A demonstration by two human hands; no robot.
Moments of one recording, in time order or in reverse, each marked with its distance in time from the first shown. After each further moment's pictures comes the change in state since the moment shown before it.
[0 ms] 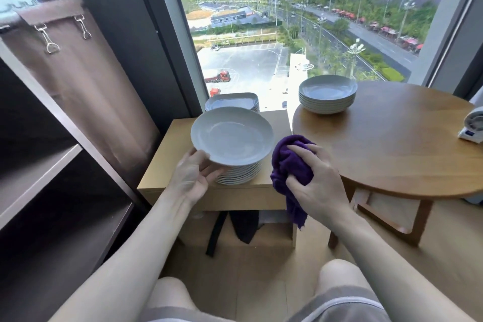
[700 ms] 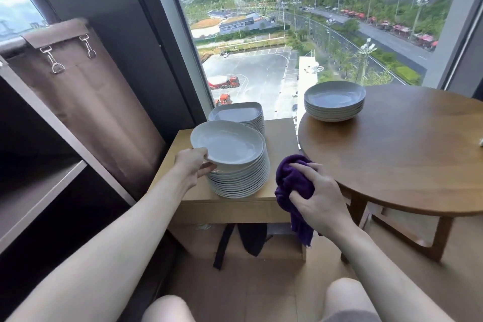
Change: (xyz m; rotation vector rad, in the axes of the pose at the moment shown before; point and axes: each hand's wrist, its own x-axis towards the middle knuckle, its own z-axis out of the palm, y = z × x) left_hand 0.063 0.033 0.028 0.459 0.282 0.007; right_hand 0.018 0.030 0.010 0.046 -0.072 0.085
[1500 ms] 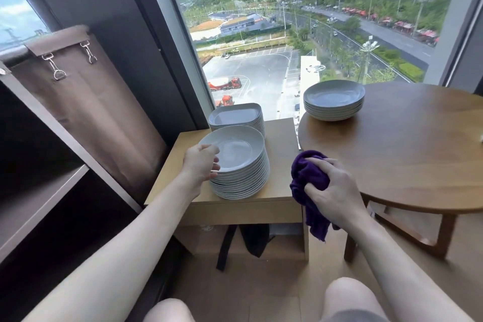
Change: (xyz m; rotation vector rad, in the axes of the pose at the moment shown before) left_hand -0.032 -0.001 0.013 0.340 0.003 0.227; right_hand 0.011 0.013 -0.024 -0.020 0.022 0.078
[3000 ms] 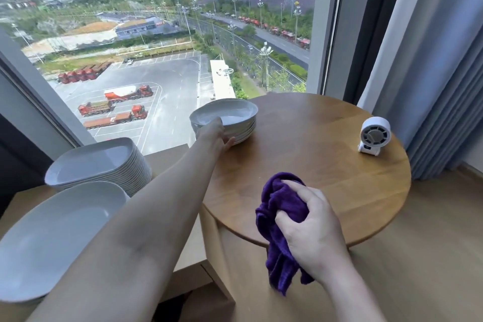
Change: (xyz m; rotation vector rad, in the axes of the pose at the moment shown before) left_hand 0.123 0.111 0.384 -0.313 -0.297 -0.326; right_hand 0.037 0.063 -0.104 0.090 0.322 0.377
